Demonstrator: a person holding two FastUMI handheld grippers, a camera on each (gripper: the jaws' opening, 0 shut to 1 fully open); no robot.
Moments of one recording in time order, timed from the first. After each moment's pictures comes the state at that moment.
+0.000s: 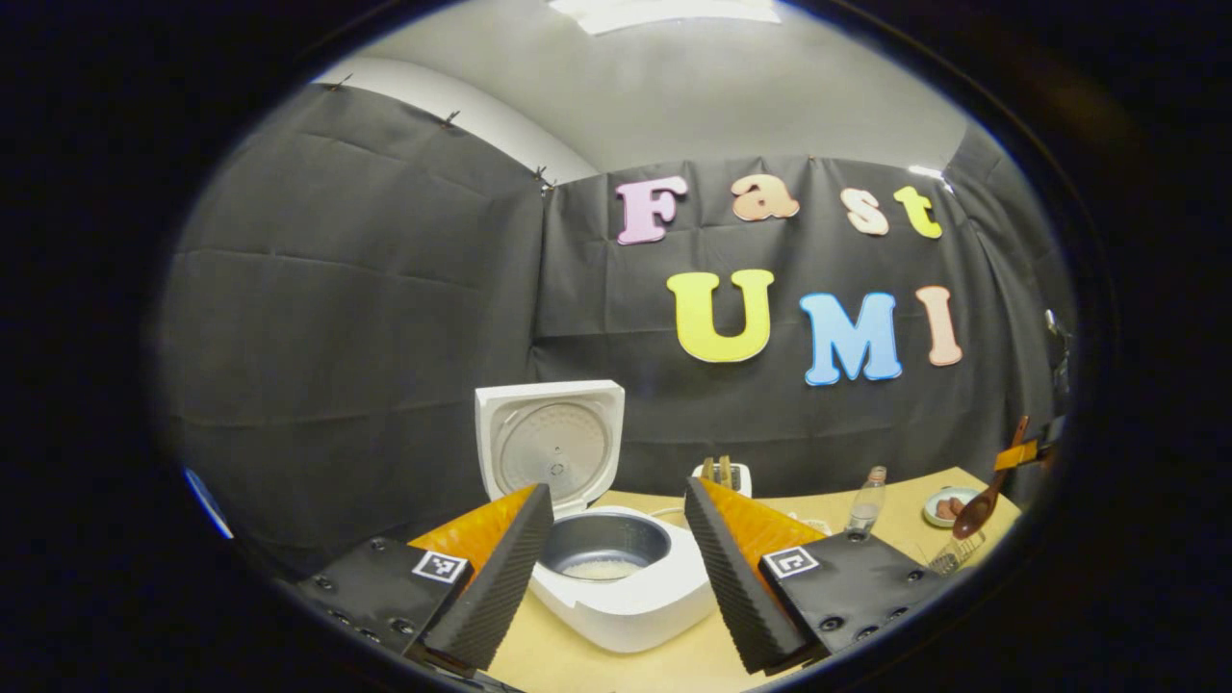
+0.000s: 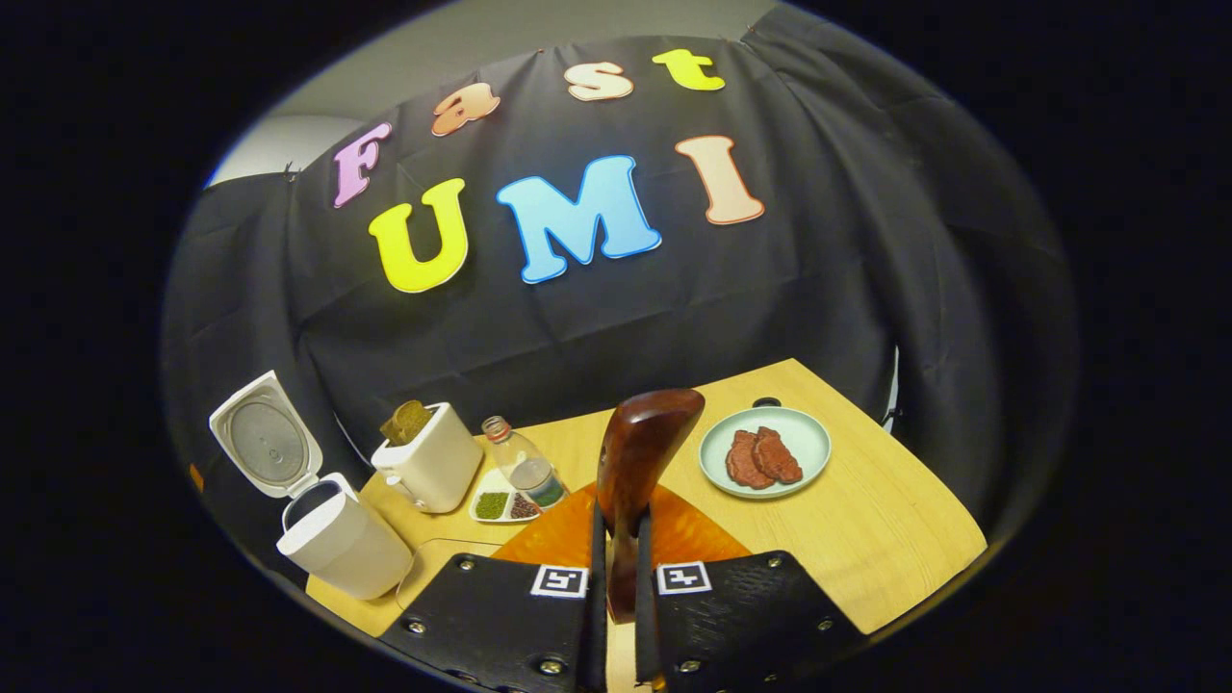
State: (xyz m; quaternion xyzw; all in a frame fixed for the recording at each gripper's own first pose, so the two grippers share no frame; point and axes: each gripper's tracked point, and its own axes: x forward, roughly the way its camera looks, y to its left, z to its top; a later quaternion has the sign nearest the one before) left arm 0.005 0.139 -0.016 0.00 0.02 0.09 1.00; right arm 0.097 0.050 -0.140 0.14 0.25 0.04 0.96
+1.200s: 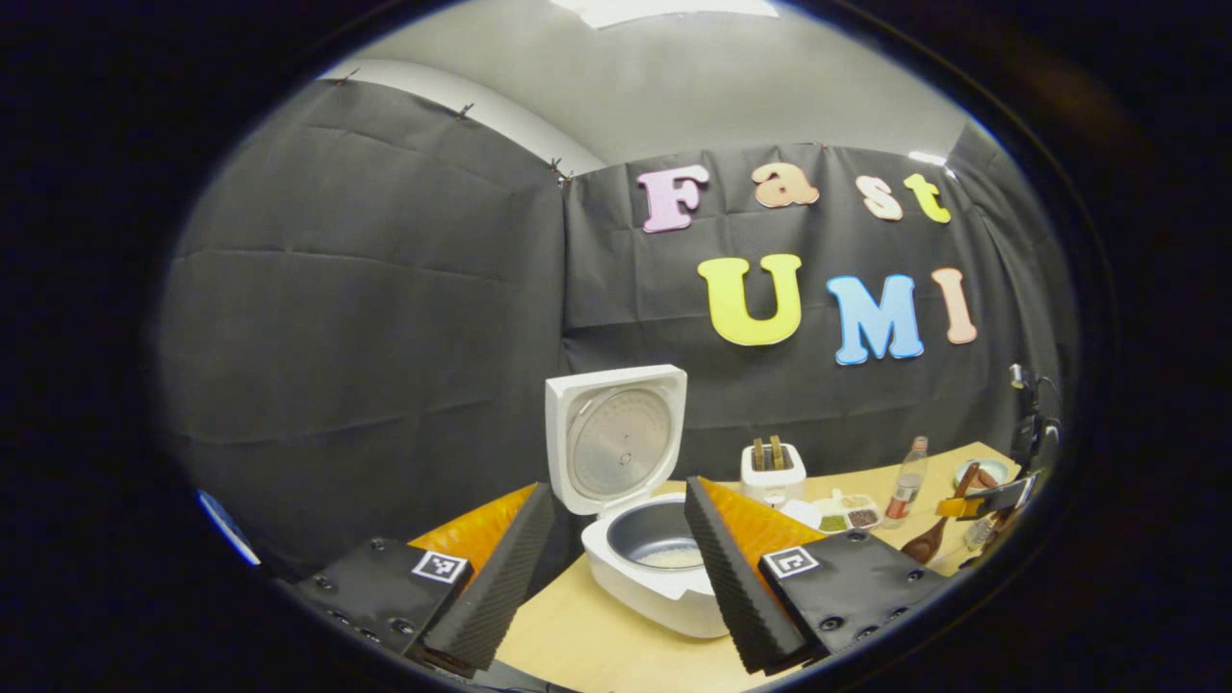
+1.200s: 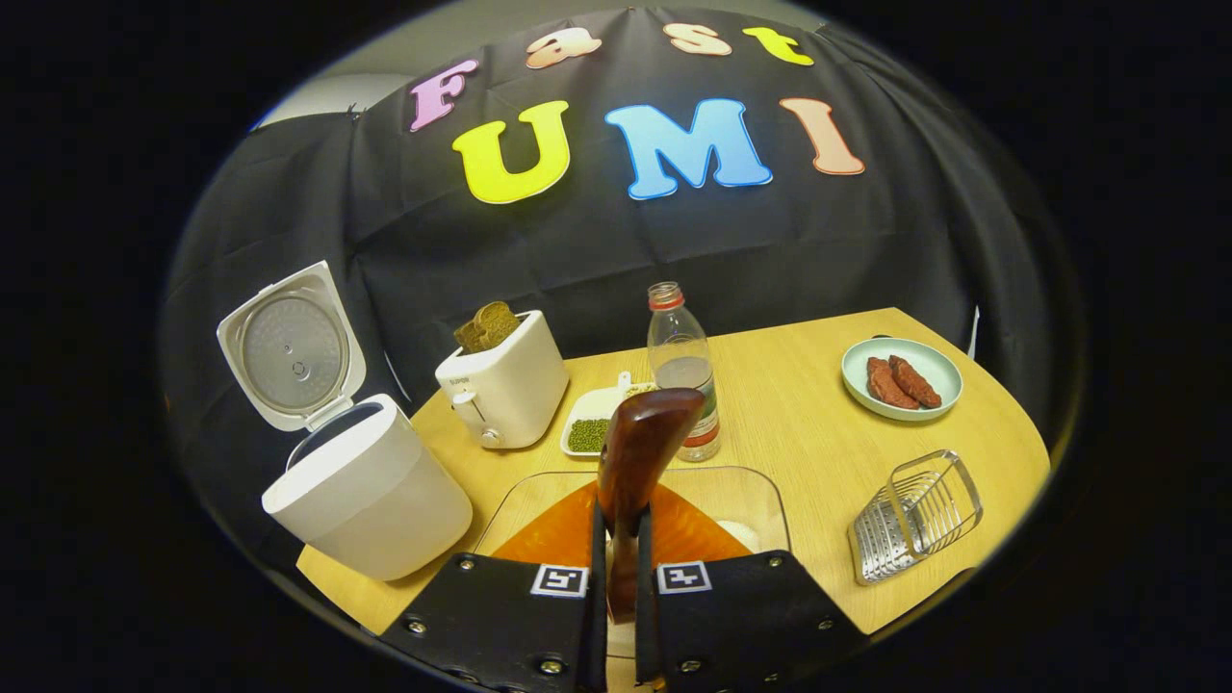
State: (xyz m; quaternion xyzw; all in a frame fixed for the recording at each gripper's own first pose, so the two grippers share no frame) left arm -0.020 0.239 -0.032 0.01 0.04 0.11 0.99; right arm 0.074 0.229 -0.236 0.10 0.29 0.11 0.94
